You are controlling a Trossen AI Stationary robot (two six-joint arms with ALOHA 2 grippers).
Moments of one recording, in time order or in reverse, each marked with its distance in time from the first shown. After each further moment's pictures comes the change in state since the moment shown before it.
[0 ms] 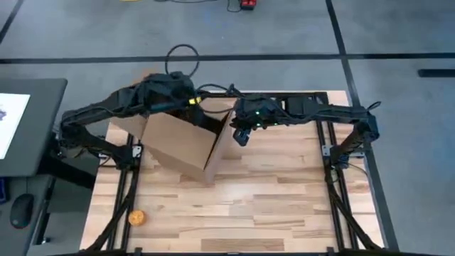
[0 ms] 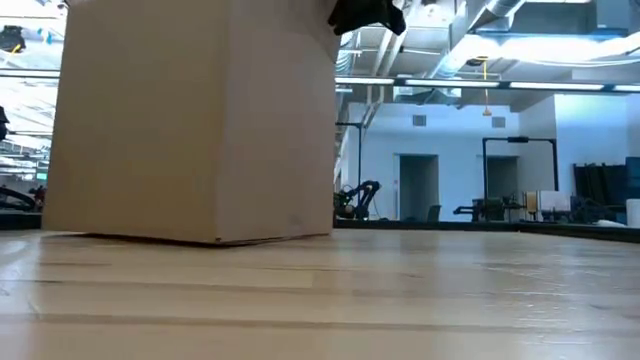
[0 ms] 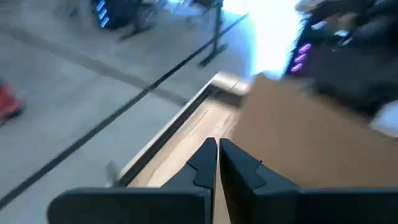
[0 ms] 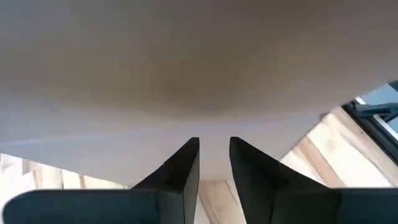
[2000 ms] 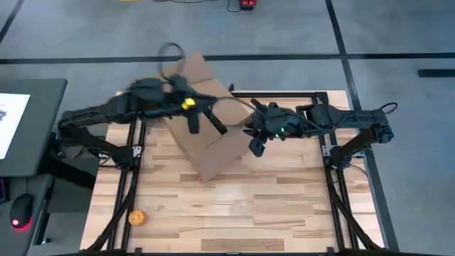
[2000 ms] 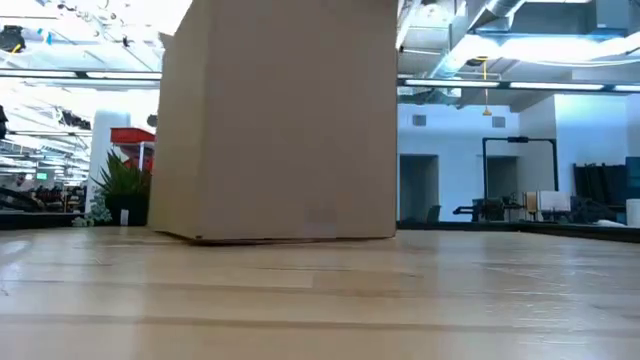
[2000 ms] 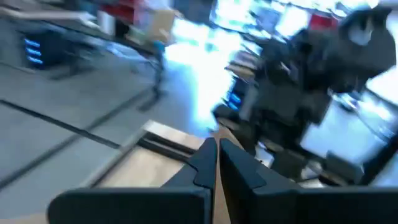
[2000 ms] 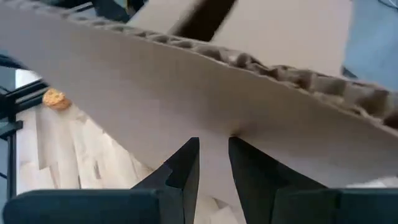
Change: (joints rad) left arm -0.144 -0.058 -0.001 0.368 0.019 -0.022; right arm 0.142 -0.116 0.000 -0.111 0.206 0.091
